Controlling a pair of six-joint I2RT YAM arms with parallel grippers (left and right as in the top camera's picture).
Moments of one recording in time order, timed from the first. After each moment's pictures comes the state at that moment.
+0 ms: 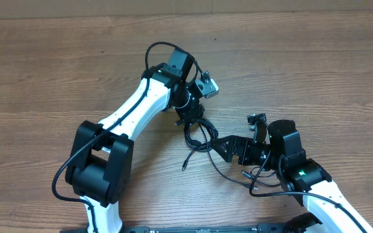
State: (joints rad) left arm -0.45 1.98 1.46 -0.76 0.34 0.59; right arm 0.36 1.04 0.45 -0.14 -0.58 0.65
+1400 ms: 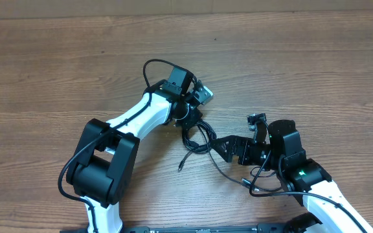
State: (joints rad) left arm -0.47 1.98 1.26 -0.51 0.26 0.28; right arm 0.36 1.04 0.45 -0.14 -0.58 0.65
